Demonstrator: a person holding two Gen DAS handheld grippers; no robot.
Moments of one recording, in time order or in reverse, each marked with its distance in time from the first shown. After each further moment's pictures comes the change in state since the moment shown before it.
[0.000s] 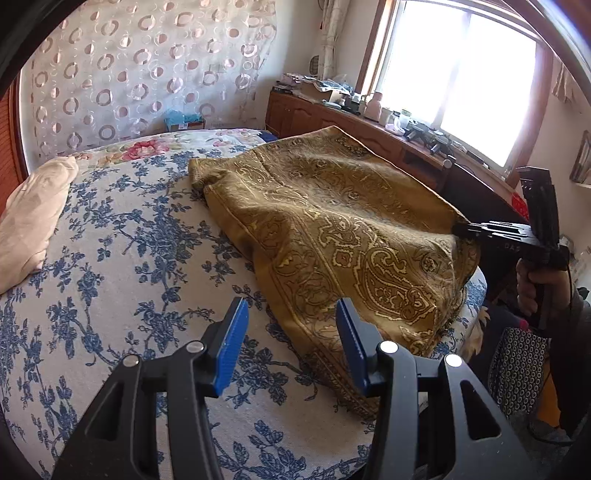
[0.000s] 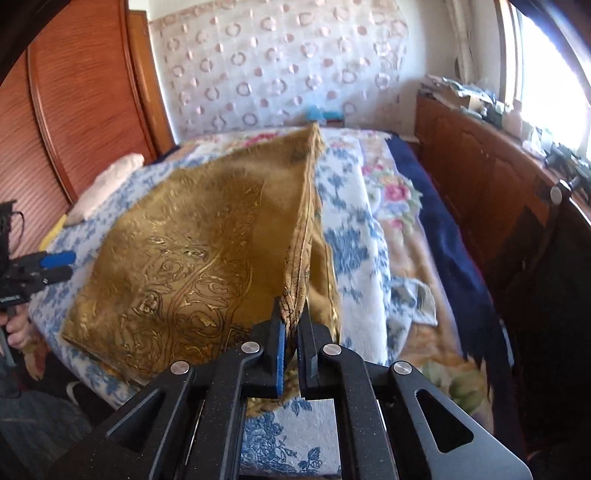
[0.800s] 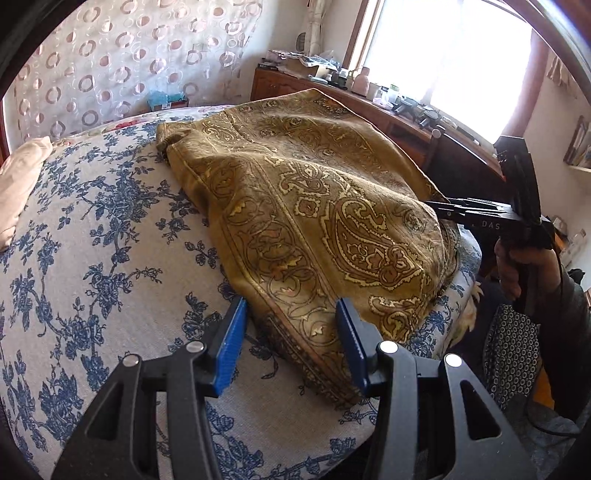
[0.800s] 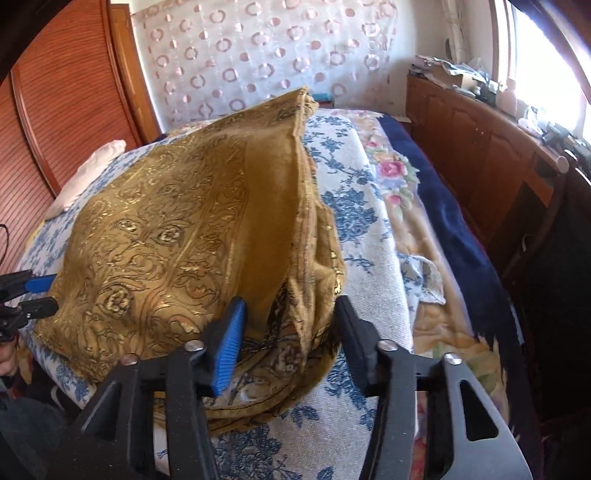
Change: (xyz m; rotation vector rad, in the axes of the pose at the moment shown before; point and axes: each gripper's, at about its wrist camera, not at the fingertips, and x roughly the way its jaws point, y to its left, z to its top) left arm 0.023 -0.023 -0.021 0.022 0.091 -0.039; right arm 0.034 -0.004 -0.016 0.047 0.046 -0.008
